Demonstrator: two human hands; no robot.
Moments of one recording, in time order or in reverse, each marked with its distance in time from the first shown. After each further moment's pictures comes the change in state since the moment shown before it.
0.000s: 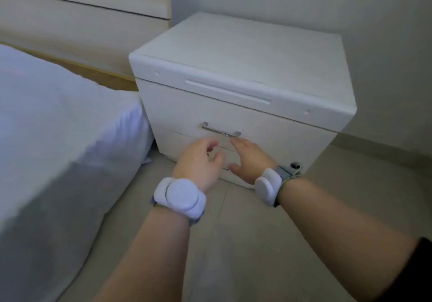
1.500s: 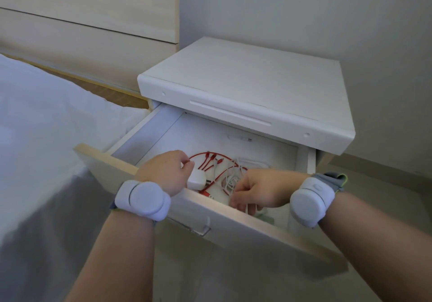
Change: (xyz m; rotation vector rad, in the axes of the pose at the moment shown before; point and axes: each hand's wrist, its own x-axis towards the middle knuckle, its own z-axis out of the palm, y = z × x) left_hand 0.012 -0.013 -0.064 0.466 -0.166 -0.099; right_hand -0.047 -0.034 -0.064 0.206 -0.498 -0.067
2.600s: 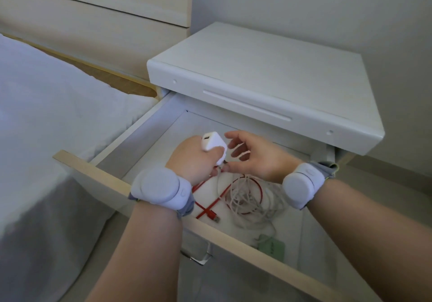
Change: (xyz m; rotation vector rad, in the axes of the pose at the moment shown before) left_hand 0.005 0.024 0.000 -0.640 -0.037 -0.027; right_hand 0.052 -0.001 -0.009 0.215 0.459 -0.162
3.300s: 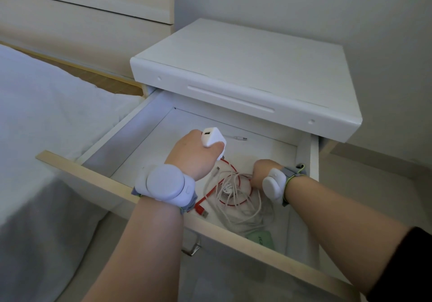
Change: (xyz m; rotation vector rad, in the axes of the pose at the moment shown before) left_hand 0.007 0.000 0.021 0.161 0.035 0.083; right_hand 0.011 0.103 0.020 -0.618 -0.284 0.558
